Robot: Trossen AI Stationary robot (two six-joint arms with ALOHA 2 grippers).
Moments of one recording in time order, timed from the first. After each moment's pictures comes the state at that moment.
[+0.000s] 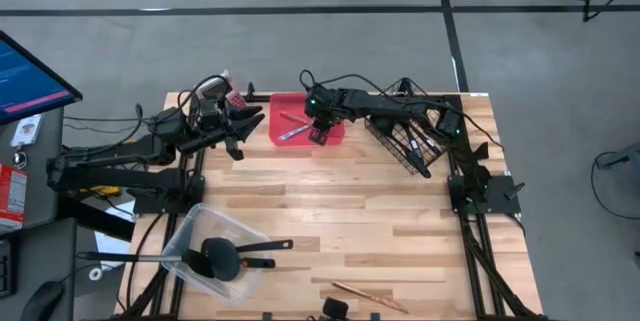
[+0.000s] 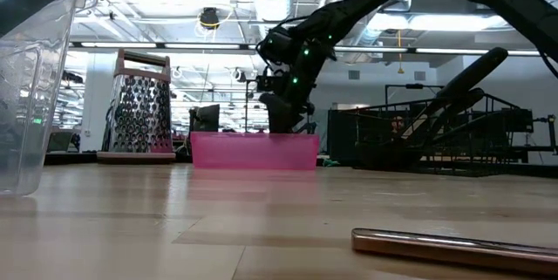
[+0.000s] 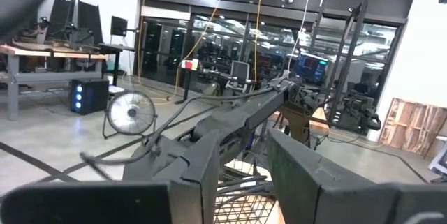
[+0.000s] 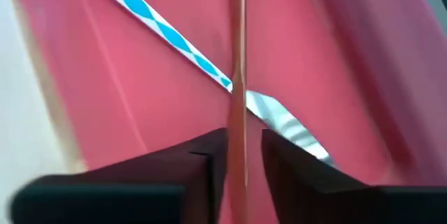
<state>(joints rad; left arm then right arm) 0.20 0.72 0.64 0.27 -0.19 -0.16 -0.41 2.20 1.75 -0.59 0.10 -0.10</state>
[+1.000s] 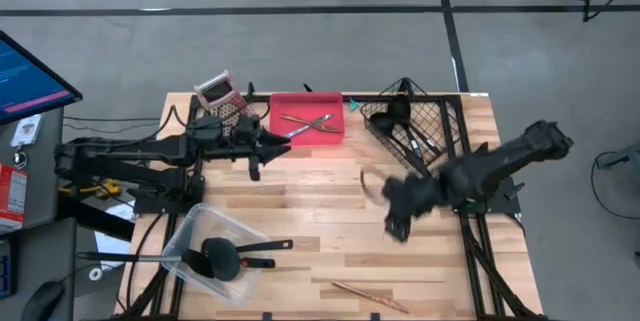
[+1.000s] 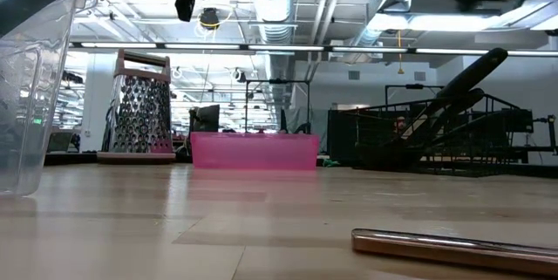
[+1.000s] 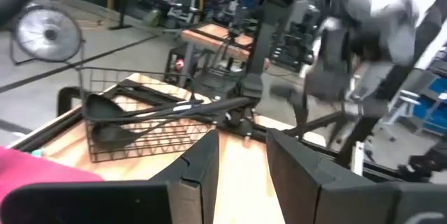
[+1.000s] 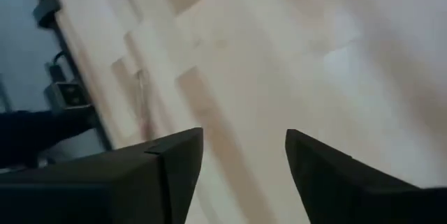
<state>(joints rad) 0.14 0.94 0.64 0.26 0.03 -0.30 0.44 1.36 1.23 -1.00 0.11 0.95</state>
